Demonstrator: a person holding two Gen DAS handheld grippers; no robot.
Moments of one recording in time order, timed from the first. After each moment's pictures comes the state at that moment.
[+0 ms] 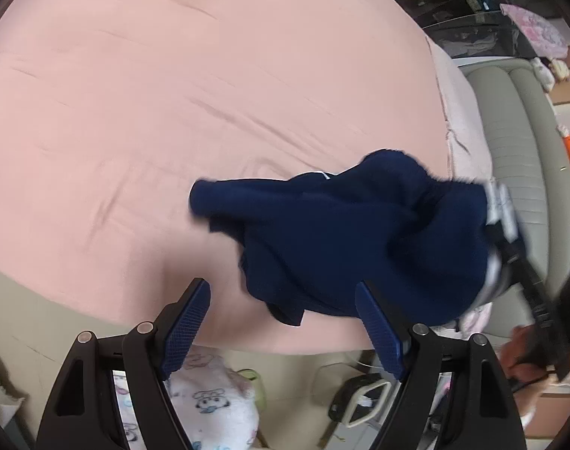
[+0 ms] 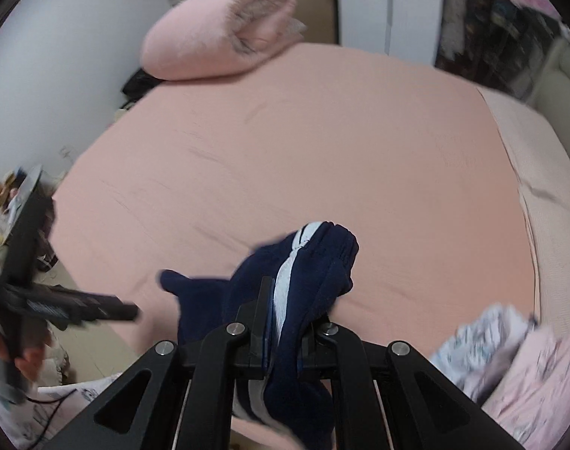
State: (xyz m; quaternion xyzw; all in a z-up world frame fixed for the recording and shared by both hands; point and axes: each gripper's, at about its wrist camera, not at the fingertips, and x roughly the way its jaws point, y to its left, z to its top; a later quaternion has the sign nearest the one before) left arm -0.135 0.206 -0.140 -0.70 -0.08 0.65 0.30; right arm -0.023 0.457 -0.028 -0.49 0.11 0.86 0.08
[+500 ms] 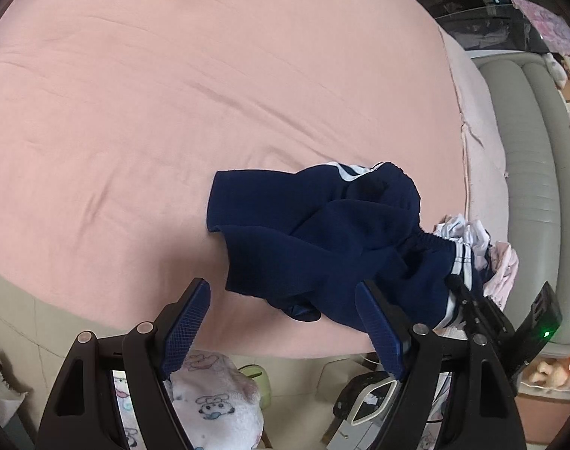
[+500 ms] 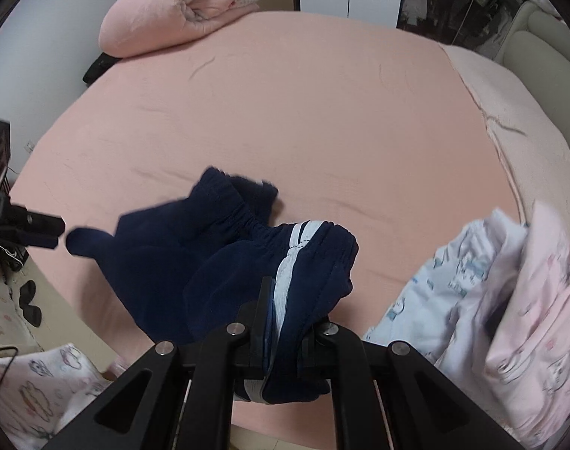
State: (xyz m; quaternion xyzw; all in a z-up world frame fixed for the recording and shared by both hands) left arm -0.136 0.227 -0.161 -0.71 -0.04 0.65 0.28; right arm 0.039 0.491 -0.108 -0.52 0.11 0.84 0.14
